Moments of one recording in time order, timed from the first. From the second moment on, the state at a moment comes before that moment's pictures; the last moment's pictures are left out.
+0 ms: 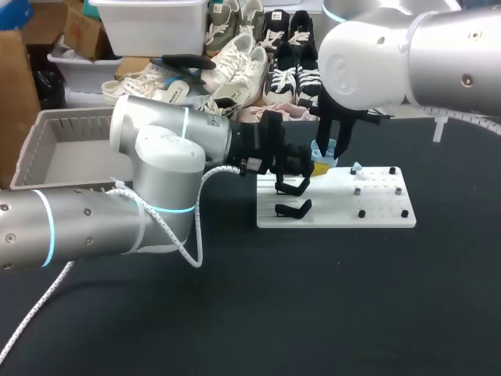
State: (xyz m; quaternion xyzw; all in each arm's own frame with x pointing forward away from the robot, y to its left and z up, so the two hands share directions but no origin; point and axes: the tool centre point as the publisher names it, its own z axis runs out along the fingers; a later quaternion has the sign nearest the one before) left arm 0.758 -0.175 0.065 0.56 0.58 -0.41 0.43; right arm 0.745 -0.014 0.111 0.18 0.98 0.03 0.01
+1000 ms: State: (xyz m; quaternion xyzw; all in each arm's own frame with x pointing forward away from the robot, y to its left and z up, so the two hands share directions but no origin) left arm 0.758 -0.175 0.065 0.56 0.58 -0.41 0.43; right arm 0.747 -0.014 0.109 0.18 0.98 0.03 0.01
